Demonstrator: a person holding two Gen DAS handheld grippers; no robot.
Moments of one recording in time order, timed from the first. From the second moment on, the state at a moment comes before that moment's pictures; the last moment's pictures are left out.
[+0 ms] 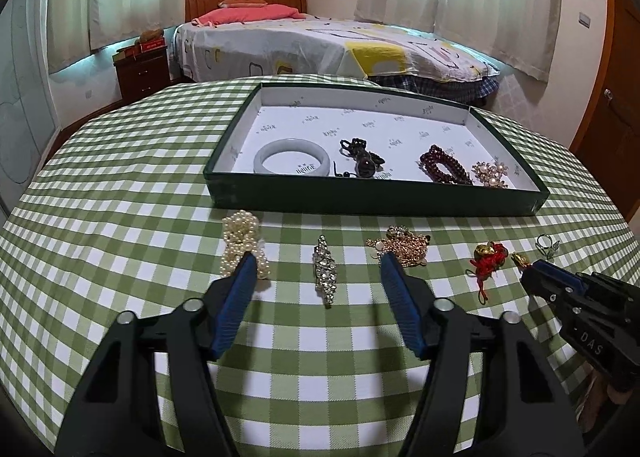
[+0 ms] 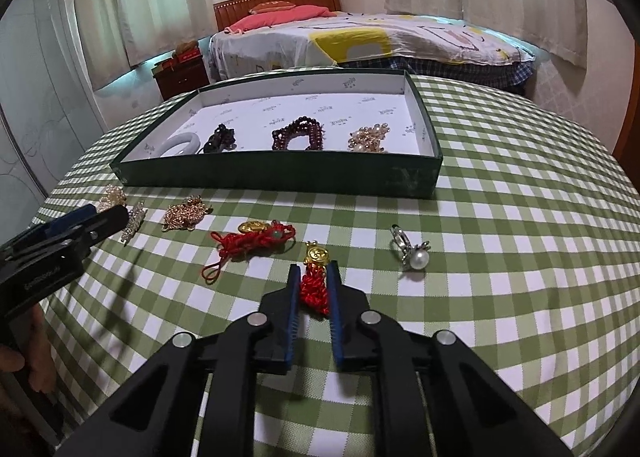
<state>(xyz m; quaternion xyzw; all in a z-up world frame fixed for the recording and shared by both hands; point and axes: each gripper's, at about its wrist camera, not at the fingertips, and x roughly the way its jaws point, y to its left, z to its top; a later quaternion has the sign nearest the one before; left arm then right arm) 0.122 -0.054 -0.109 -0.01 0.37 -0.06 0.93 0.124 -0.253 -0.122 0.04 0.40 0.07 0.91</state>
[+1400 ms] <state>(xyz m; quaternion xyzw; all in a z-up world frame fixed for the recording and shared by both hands) 0.134 -0.055 -0.074 -0.03 0.35 -0.10 0.93 0.133 -0.259 -0.080 0.08 0.34 0.08 0.93</state>
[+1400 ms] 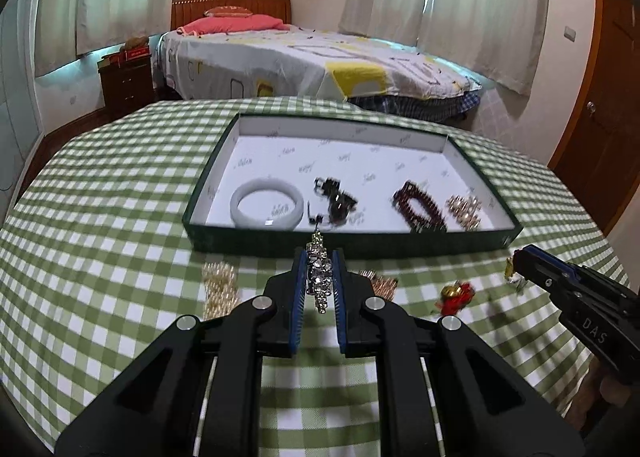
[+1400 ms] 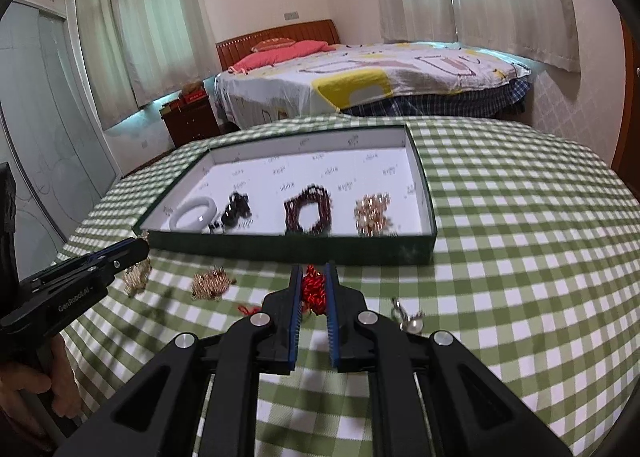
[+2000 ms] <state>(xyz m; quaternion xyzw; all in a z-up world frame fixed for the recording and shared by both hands) 0.222 -0.071 -0.047 -0.03 0.31 -0.10 0.94 0.220 -0.248 -0.041 0.07 0.28 0.10 0.95</state>
